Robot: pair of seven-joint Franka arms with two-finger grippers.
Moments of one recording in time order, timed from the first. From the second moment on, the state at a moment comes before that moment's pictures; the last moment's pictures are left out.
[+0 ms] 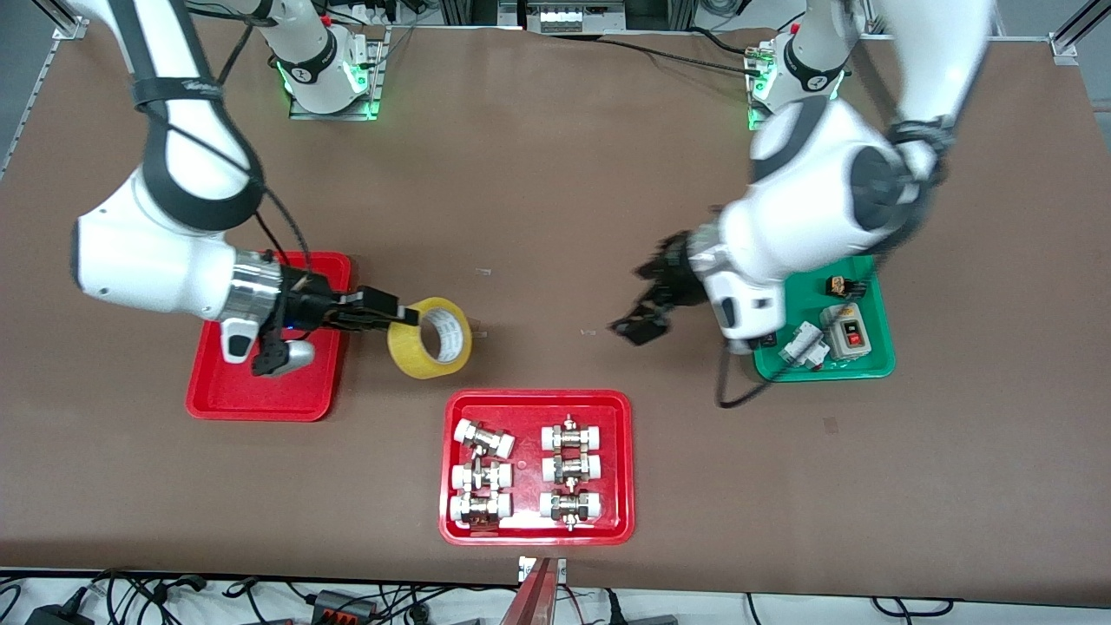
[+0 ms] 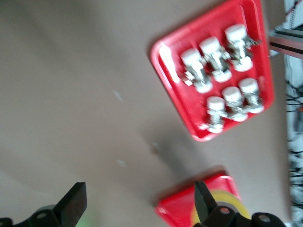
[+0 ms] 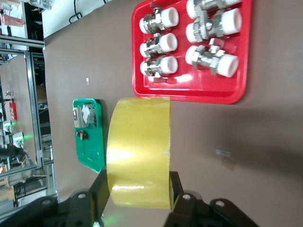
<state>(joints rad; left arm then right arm) -0.04 0.46 -0.46 -1.36 -0.28 1.89 -1.40 0.17 0.38 0.02 -1.65 0.87 1.98 -0.22</state>
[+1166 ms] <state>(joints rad) 0.22 0.06 -0.47 -1.71 0.14 1.56 -0.45 -0.30 0.65 0.02 -1.65 0.55 1.73 -0.97</state>
